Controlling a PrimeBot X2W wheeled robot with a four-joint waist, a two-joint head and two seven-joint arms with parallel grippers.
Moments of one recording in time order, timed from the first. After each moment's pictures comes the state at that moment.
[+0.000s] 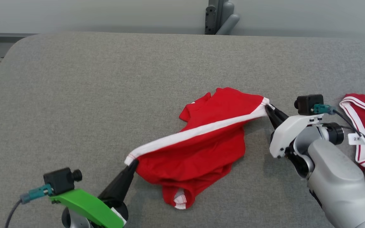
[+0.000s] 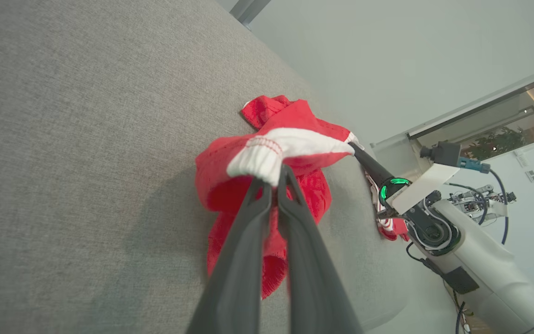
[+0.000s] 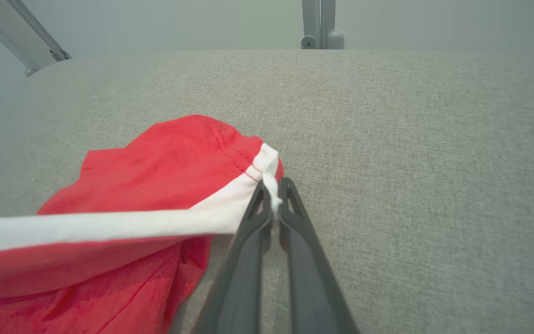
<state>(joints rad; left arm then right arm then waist) 0.09 0.13 -0.21 -0.12 -0.99 -0.09 0.31 -0.62 -0.21 0.41 0.87 0.50 0.13 -0.07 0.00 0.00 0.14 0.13</state>
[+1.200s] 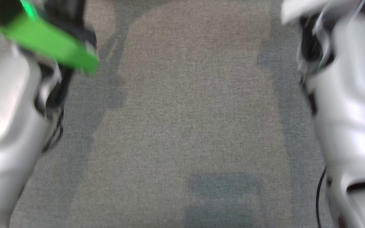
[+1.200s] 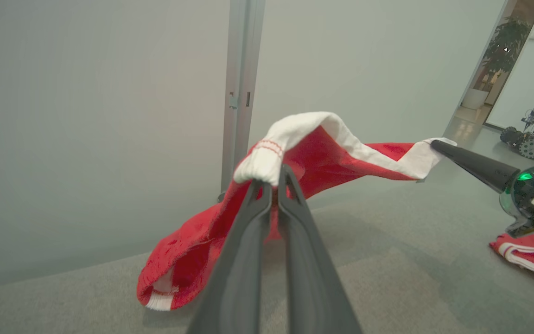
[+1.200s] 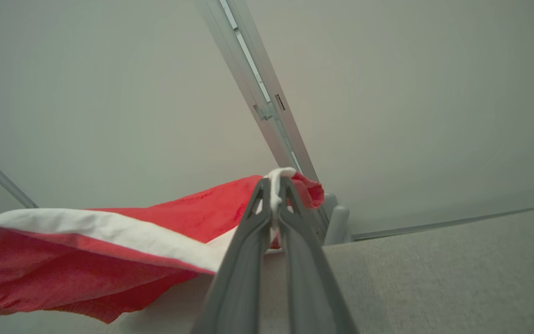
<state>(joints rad) -1.00 0.41 -0.60 0.32 -0.82 -0.13 -0.21 -1.06 -0.05 0.04 0.56 0.46 0.13 -0.14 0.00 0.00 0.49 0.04</state>
